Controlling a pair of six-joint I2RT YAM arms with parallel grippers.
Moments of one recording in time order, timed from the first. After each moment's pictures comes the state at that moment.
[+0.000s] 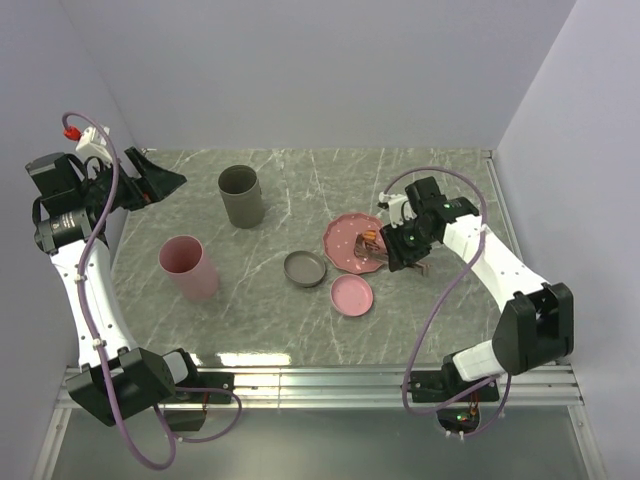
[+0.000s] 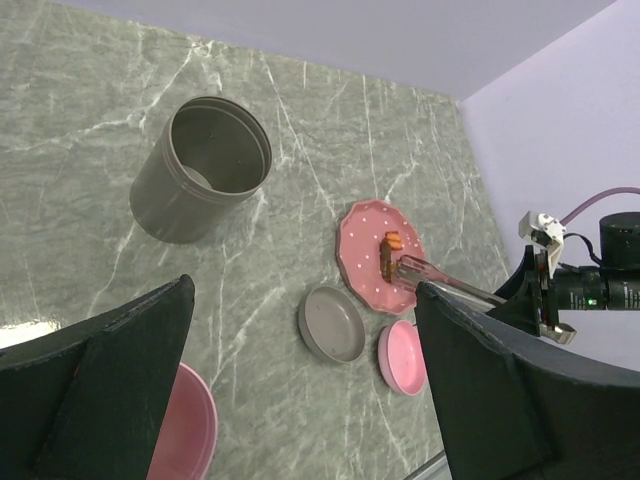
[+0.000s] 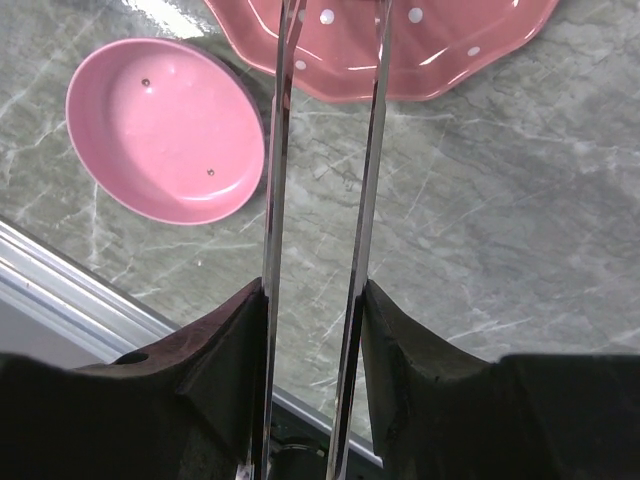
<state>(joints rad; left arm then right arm) 0.47 1.18 1.36 -0.62 0.93 -0.27 0.31 1.42 1.17 -0.96 -0.28 -0.20</state>
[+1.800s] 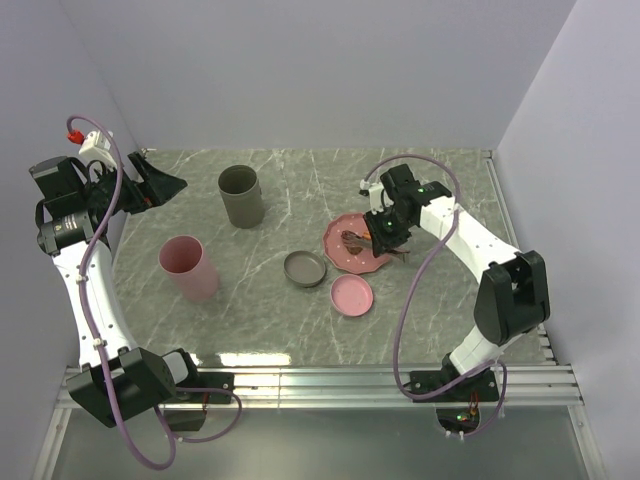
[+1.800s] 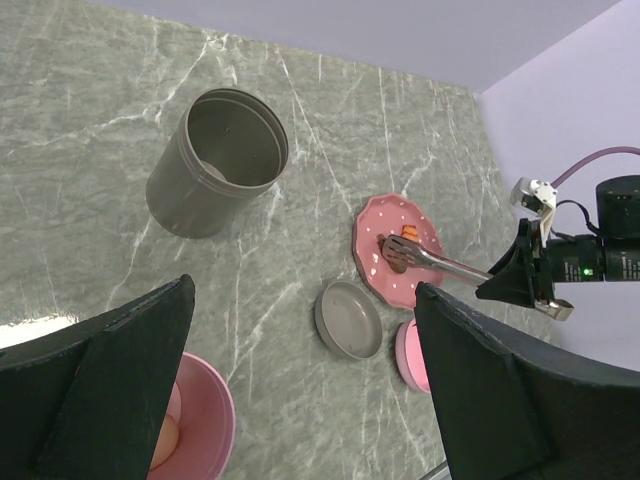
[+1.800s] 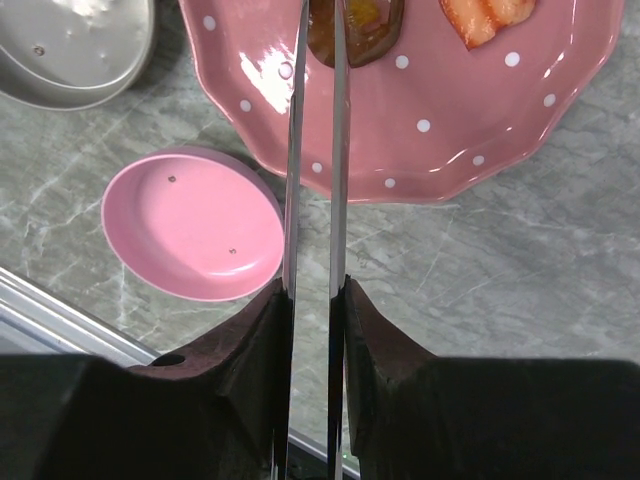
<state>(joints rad) 0.47 1.17 1.33 -0.61 0.91 -0.23 0.40 1.63 1.34 -0.91 -0.22 -0.08</state>
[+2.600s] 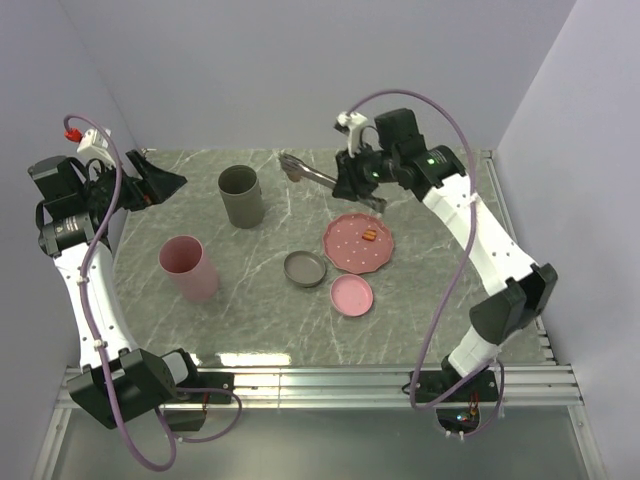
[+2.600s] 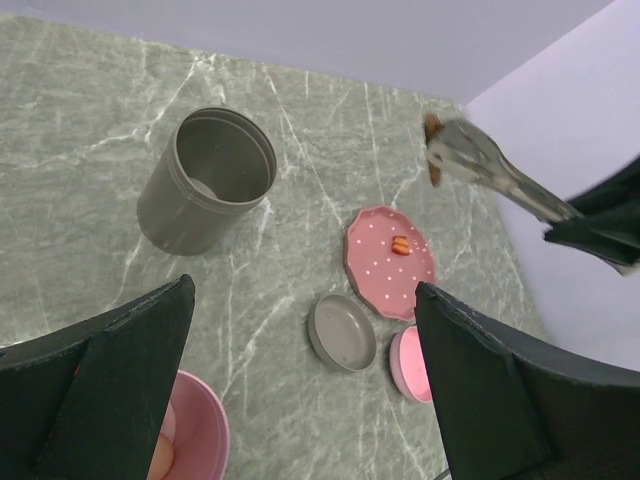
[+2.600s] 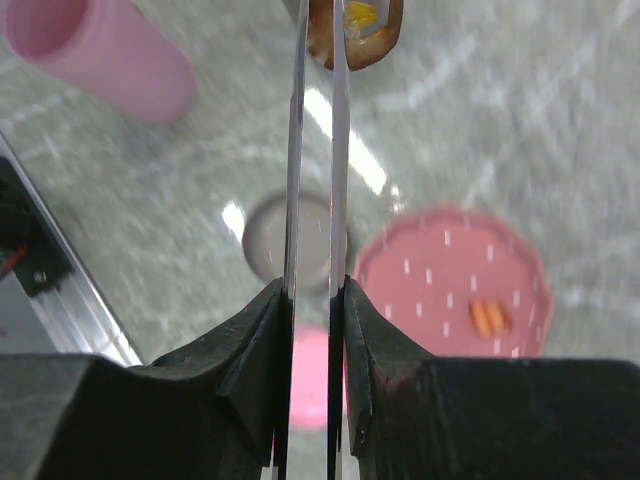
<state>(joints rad) 0.47 1.16 1.32 -0.55 0.93 -0.27 0.50 1.63 1.81 -0.86 -0.43 -0.10</state>
